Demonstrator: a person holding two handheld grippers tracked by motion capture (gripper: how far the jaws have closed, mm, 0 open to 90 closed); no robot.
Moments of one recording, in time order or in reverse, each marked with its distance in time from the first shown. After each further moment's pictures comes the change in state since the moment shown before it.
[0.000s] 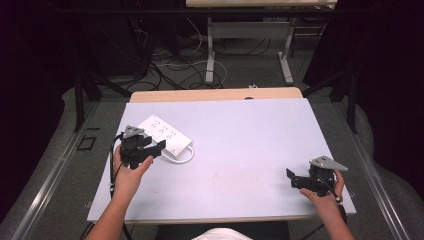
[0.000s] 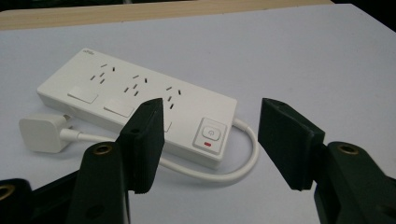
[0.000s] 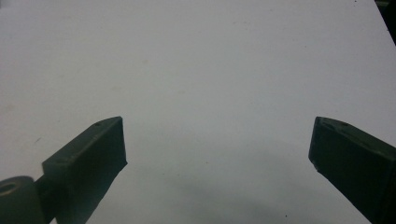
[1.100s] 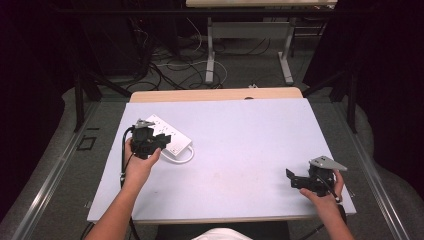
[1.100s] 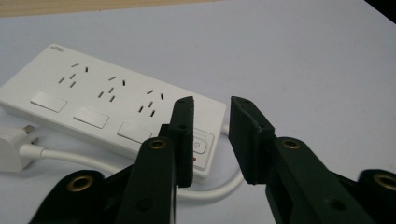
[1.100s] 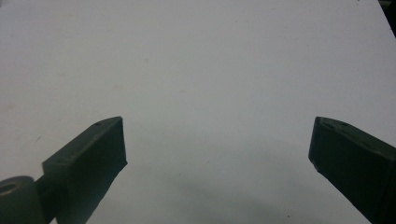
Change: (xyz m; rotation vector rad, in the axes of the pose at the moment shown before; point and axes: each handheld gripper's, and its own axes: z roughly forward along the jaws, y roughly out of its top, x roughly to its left) left arm -0.008 0.016 0.029 0.066 -0.032 -0.018; right arm 0.000 0.000 0.001 0.002 0.002 -0.011
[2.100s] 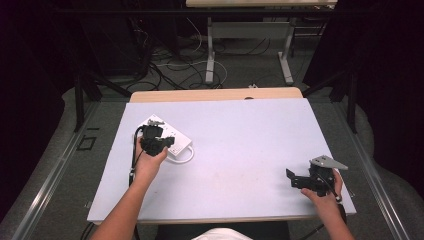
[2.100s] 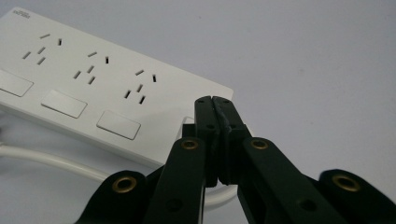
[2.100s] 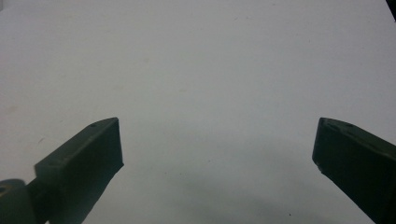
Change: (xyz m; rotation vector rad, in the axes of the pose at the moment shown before) left arm 0.001 0.000 0.035 0.125 0.007 -0.014; right arm -0.002 0.001 0.000 0.012 0.010 0.027
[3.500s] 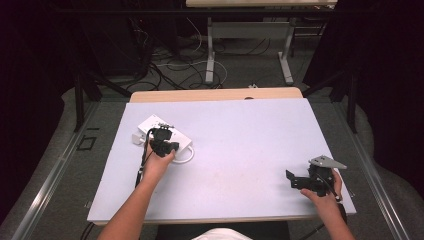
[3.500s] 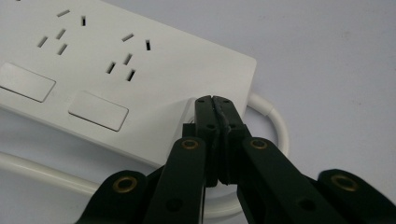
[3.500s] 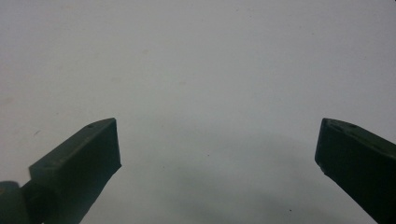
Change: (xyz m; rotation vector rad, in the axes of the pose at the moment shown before) left arm -0.004 -0.005 0.040 0.114 0.065 0.021; right arm -0.001 -0.001 0.002 0.025 0.001 -0.013
